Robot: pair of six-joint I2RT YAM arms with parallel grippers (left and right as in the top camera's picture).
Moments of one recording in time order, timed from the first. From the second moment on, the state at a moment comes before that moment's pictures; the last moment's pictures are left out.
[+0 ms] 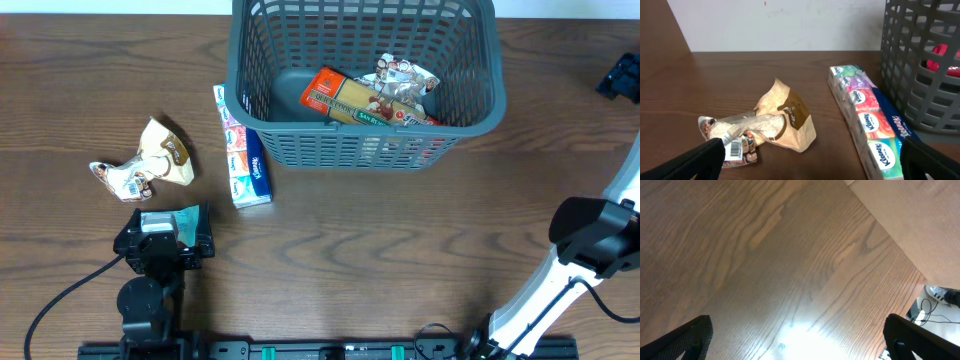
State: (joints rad) left arm 0.04 0.01 0.07 -0.24 -0.04 0.04; right arm -0.41 2.14 2.54 -1.68 0.43 0.35
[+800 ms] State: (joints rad) left arm 0.04 0.66 0.87 -0.91 0.17 -0.11; right arm -0.41 2.14 2.54 -1.68 0.43 0.36
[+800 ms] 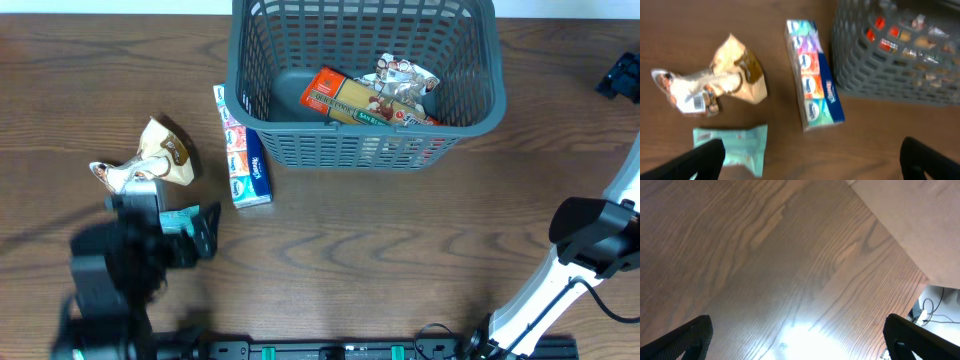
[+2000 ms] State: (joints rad) left arm 0.02 1.58 1.13 -0.82 0.22 -0.30; right arm -0.41 2.14 2.54 -1.68 0.43 0.36
